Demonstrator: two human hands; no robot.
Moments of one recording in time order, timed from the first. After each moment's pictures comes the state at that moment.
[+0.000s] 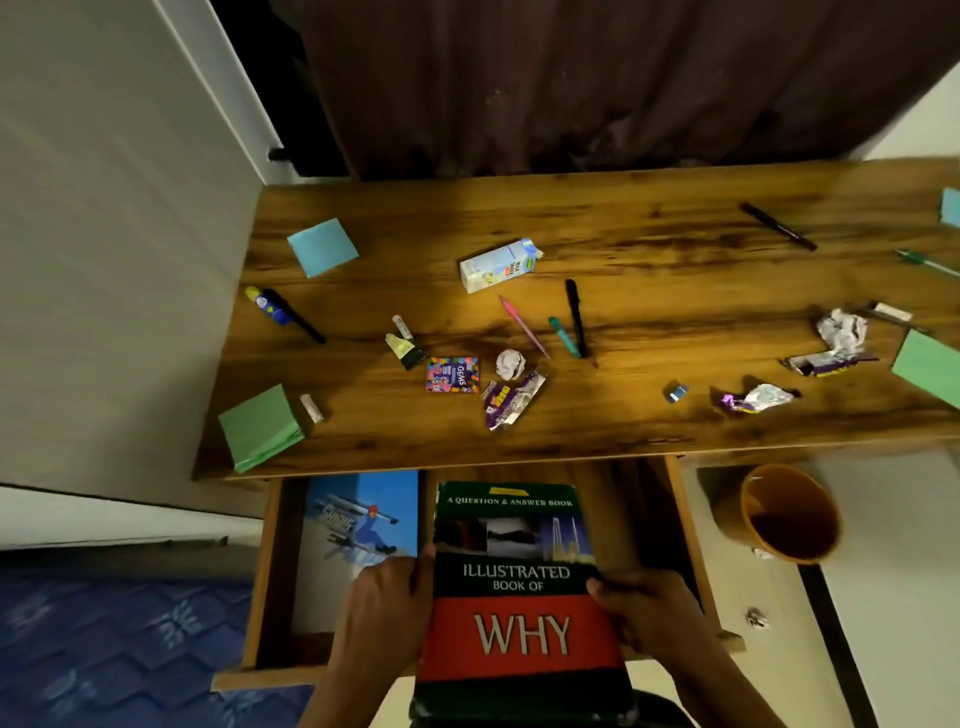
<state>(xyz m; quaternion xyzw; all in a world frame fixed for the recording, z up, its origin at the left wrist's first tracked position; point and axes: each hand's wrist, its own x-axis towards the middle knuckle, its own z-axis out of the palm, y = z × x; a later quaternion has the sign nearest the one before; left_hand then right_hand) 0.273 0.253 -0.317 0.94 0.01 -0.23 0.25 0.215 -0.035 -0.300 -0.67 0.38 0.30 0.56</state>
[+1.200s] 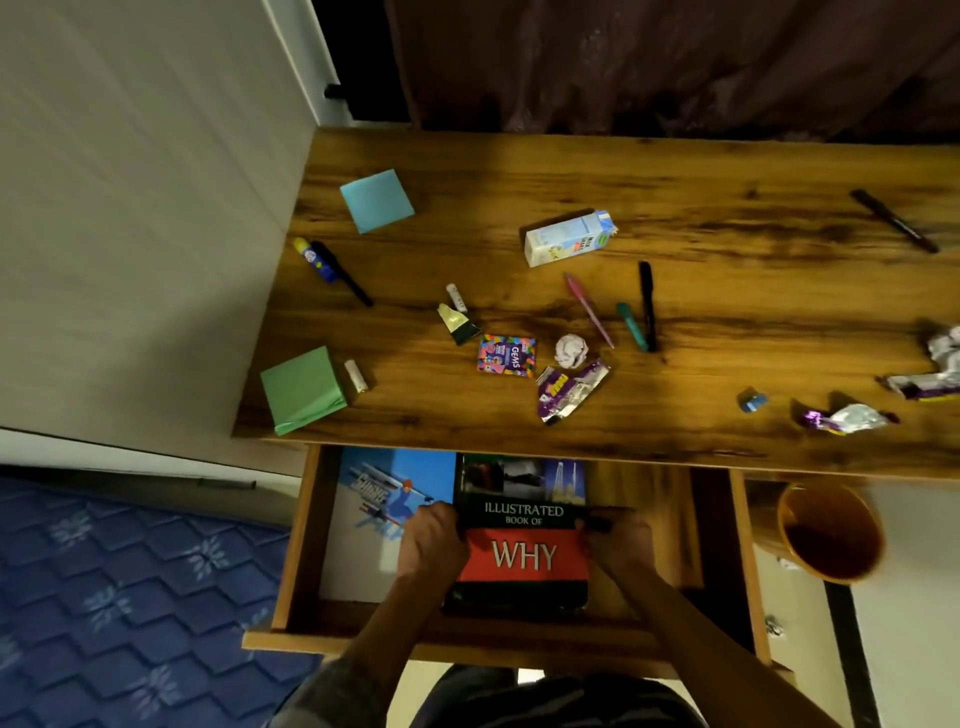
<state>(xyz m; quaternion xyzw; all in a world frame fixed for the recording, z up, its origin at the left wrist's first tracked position) 0.322 0.250 -0.432 0.95 0.01 -0.30 0.08 0.290 -0.004 -0.467 -0.81 0.35 0.24 0.40</state>
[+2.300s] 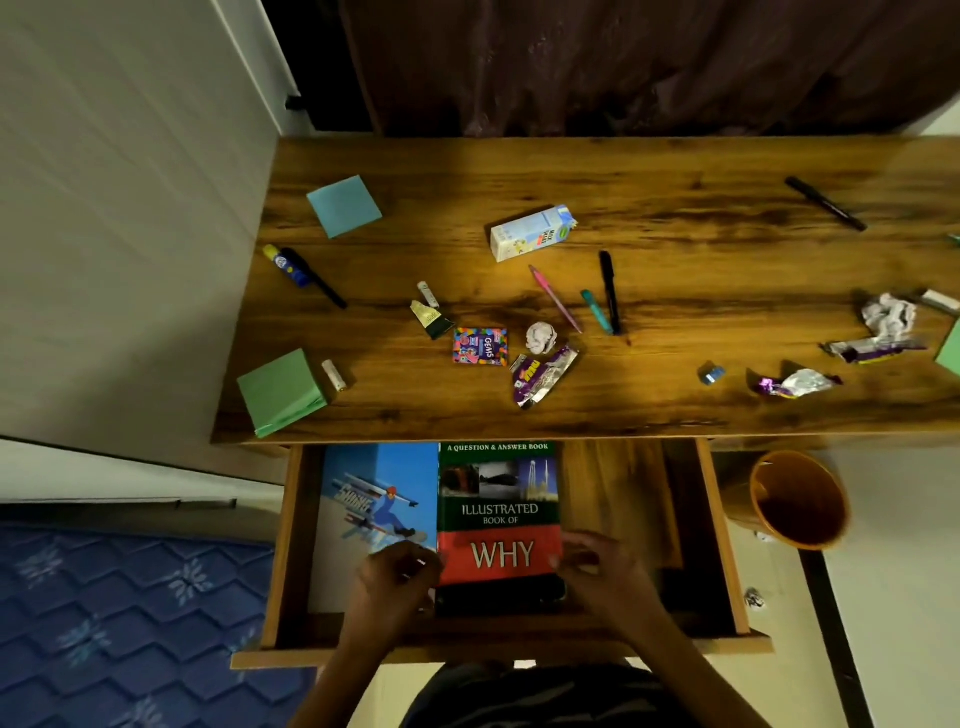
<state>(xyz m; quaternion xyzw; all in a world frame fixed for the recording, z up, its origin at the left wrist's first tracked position) 0.253 0.294 -0.373 0.82 0.16 -0.32 0.45 0.229 0.017 -0.361 -0.83 0.21 0.29 0.43</state>
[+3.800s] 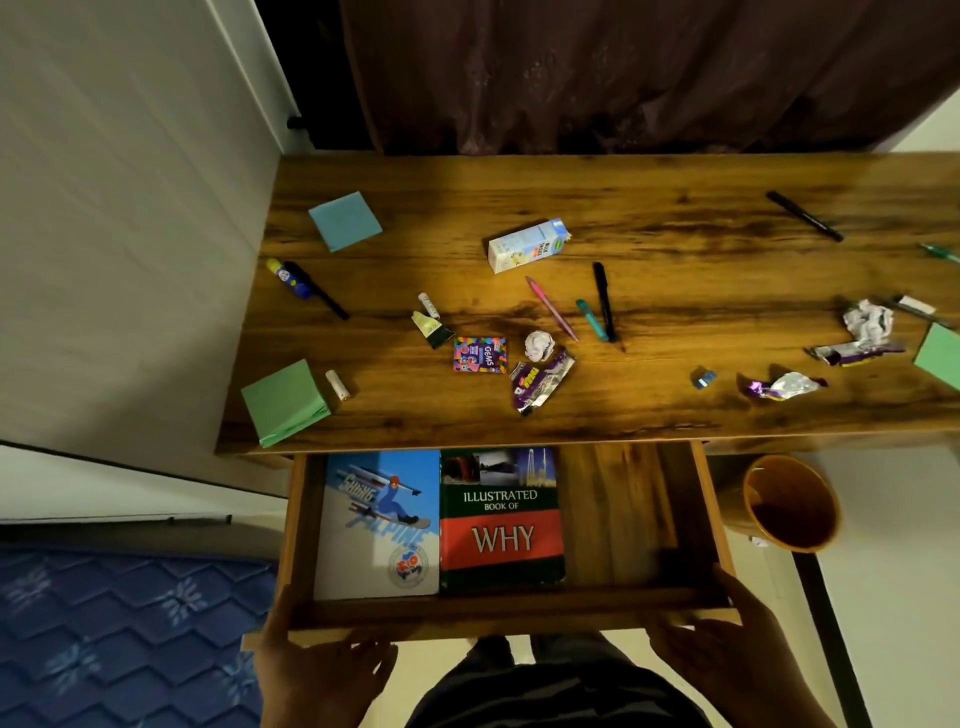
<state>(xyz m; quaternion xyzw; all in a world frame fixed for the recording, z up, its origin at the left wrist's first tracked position) 0.235 0.319 -0.295 0.28 0.57 -0.20 0.75 0.170 -0.049 -0.302 -0.30 0.61 0.14 0.73</state>
